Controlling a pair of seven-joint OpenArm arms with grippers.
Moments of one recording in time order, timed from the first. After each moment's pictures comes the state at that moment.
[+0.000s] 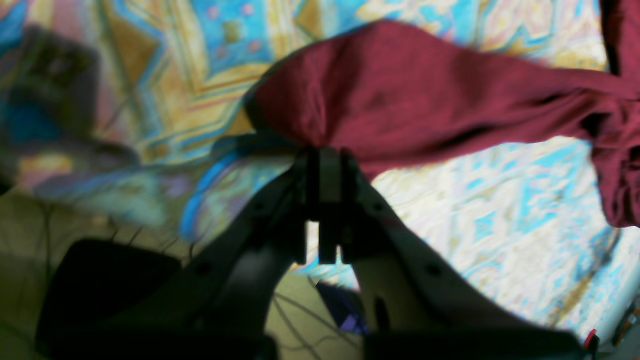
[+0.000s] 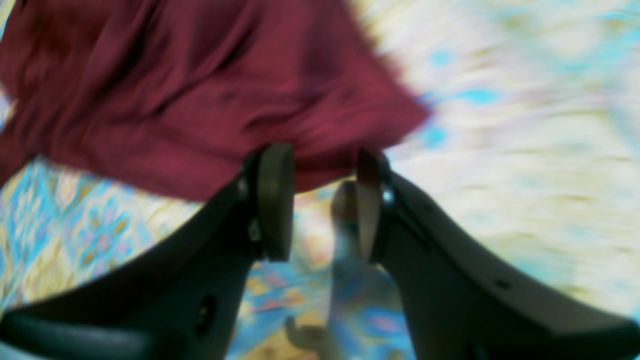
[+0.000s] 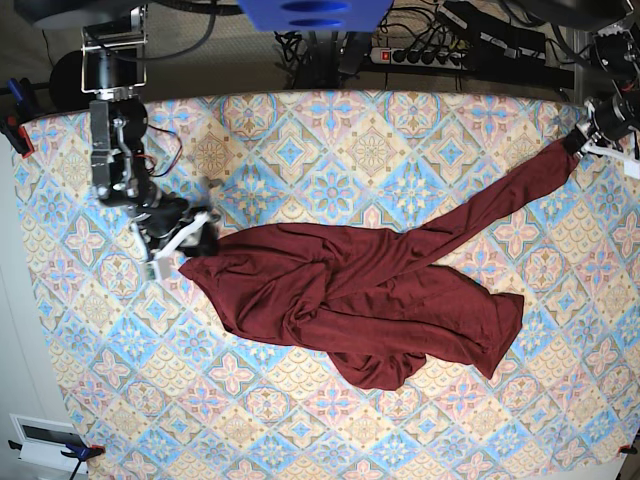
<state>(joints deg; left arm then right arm) 19.7 -29.3 -41.7 80.0 -60.9 -9.1 66.1 0.2 19.6 -1.4 86.4 38.4 13.3 -42.8</state>
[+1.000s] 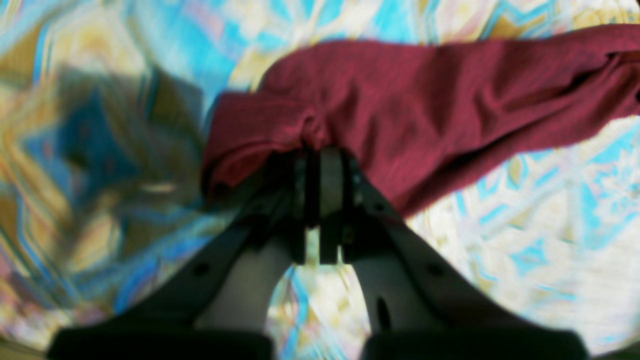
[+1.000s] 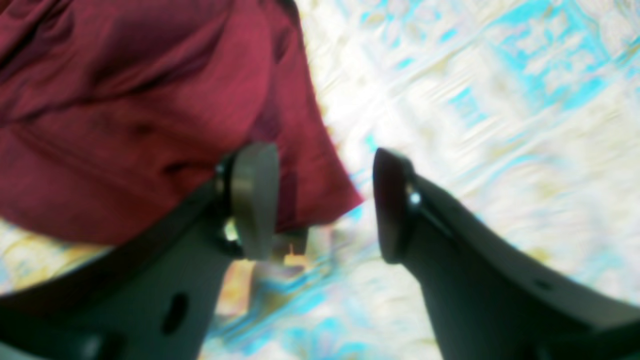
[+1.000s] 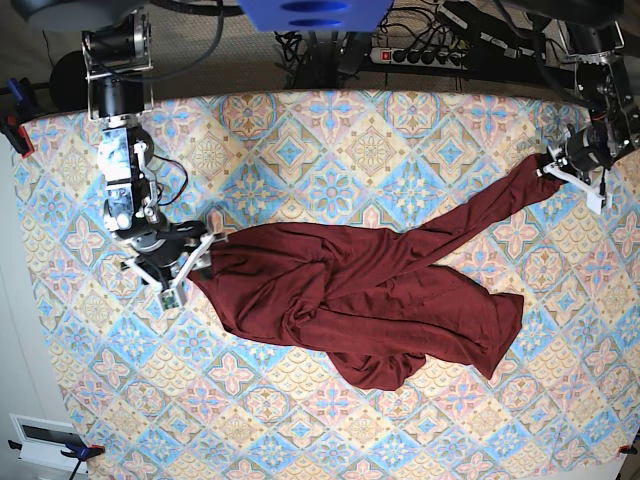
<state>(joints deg) 12.9 -30.3 -23.3 80.2 -45.9 -8.8 57.8 7.6 18.3 -5.3 84.0 18.5 13.6 -42.1</state>
